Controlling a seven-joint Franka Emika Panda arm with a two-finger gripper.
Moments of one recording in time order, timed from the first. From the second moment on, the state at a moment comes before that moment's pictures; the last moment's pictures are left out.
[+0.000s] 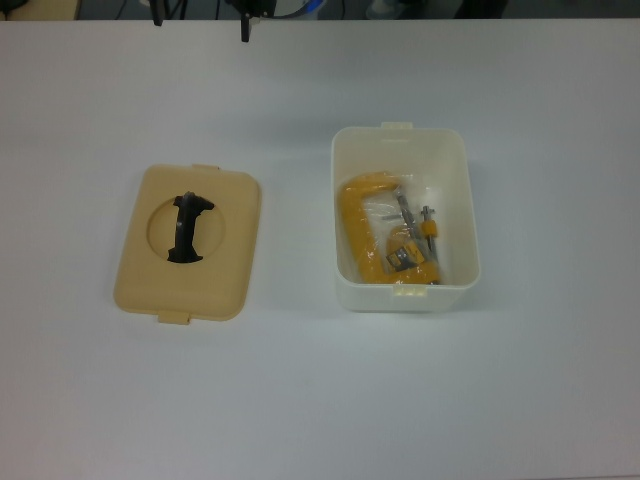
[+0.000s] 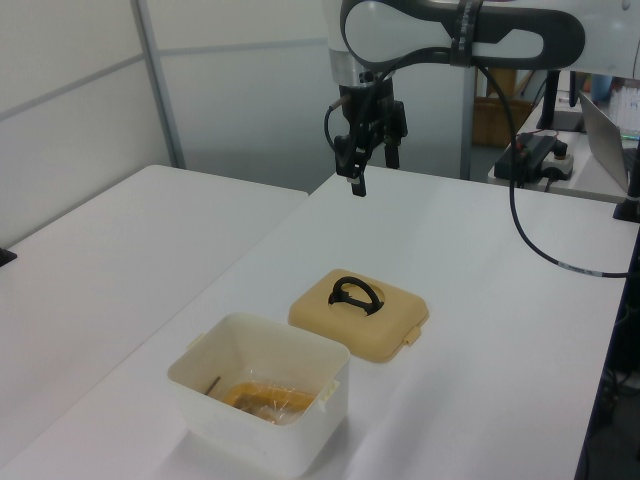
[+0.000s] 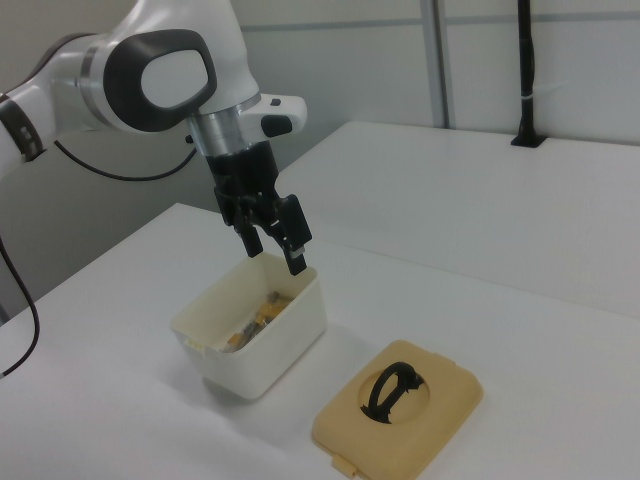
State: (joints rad) arm -0.14 0.09 0.16 -1.42 -0.11 1.48 0.10
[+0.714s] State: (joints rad) arm -0.14 0.10 0.16 -1.43 -0.09 1.48 0.08
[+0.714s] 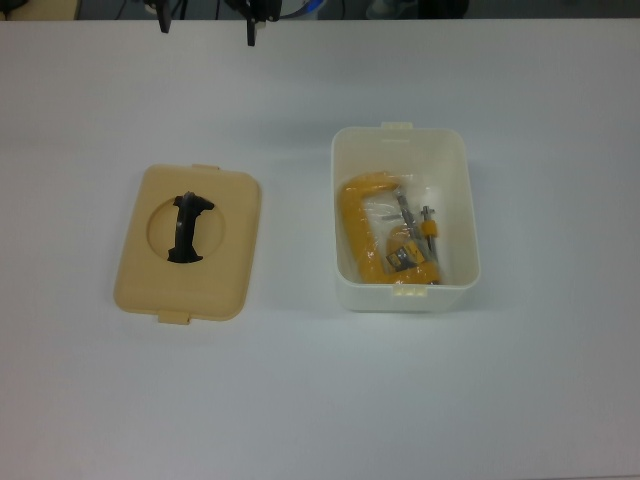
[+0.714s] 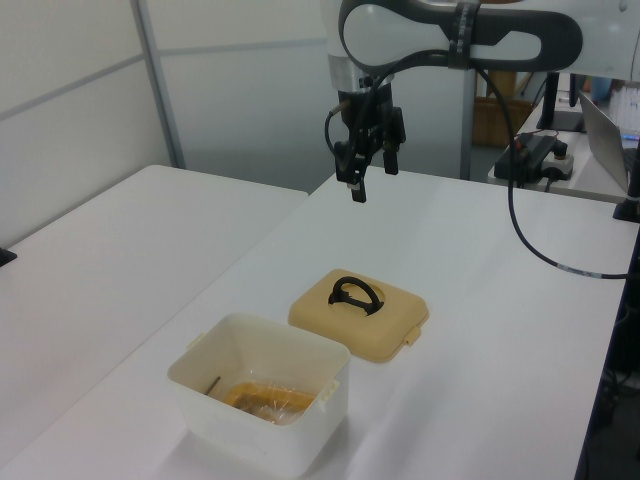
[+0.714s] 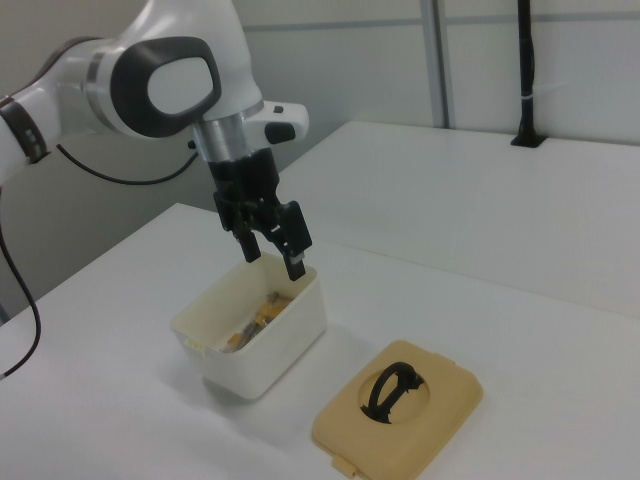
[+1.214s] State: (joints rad) arm -0.14 0.18 0.16 -1.47 -0.09 1.60 0.08
